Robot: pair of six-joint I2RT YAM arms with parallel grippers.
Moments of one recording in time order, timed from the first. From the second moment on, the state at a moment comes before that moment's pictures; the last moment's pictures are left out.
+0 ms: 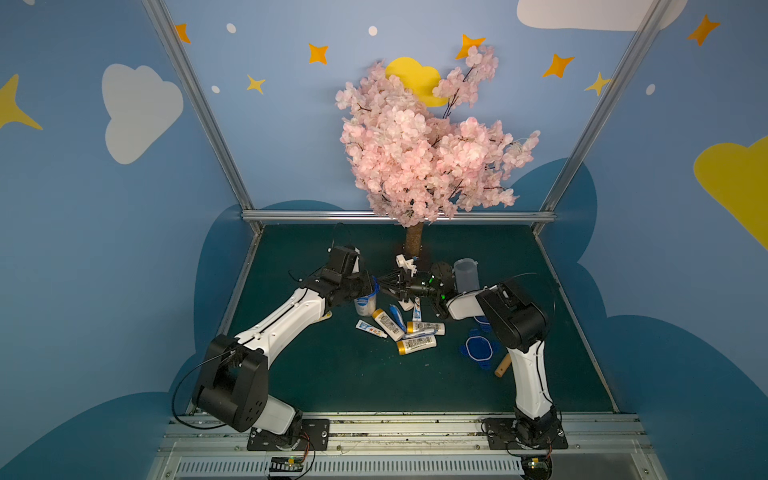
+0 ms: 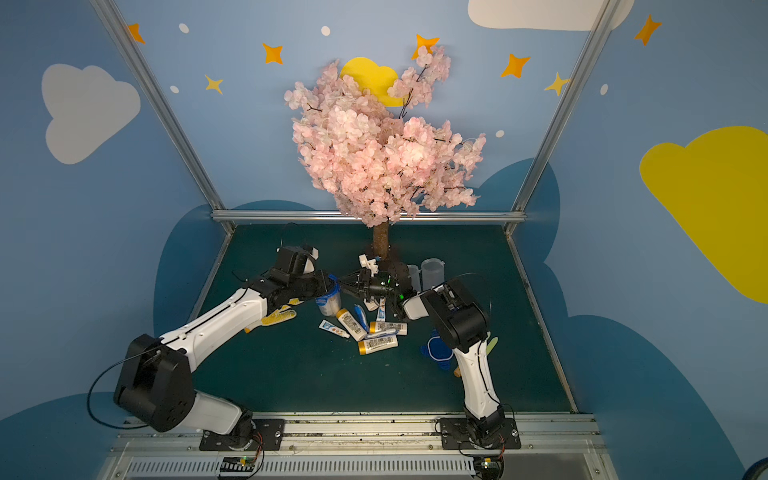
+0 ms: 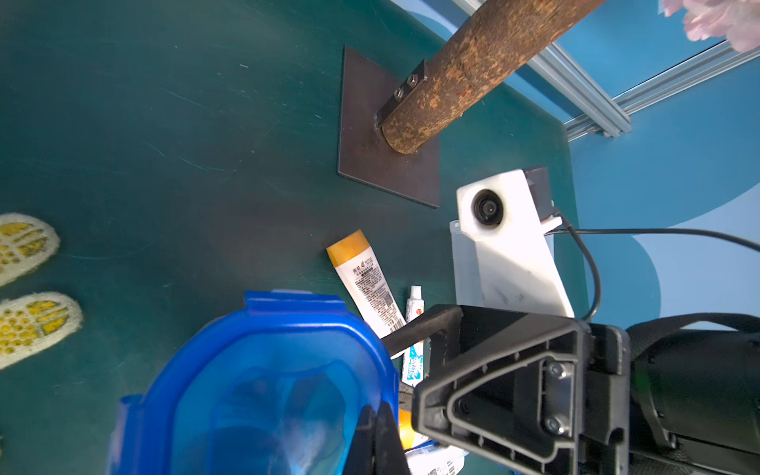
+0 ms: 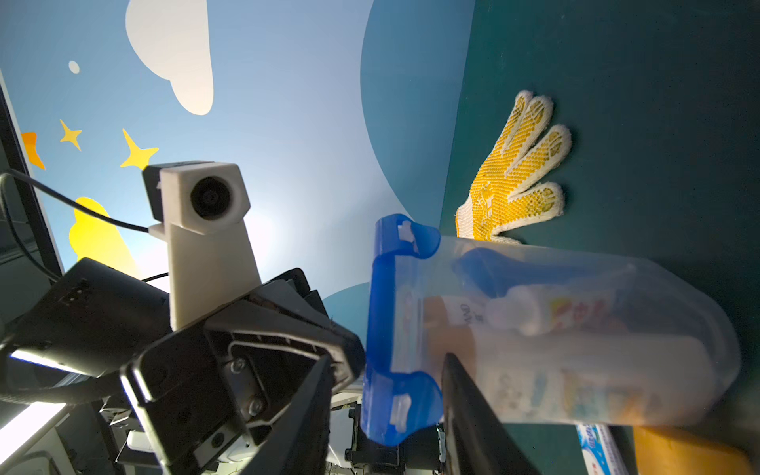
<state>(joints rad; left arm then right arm) -0.41 1.48 1.05 -0.34 0.21 -0.66 0.61 2.16 1.09 1.11 -0.93 1.48</state>
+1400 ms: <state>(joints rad) -0.41 1.48 0.96 -0.18 0.18 -0.73 0.64 2.06 1.03 0.94 -0.92 1.35</state>
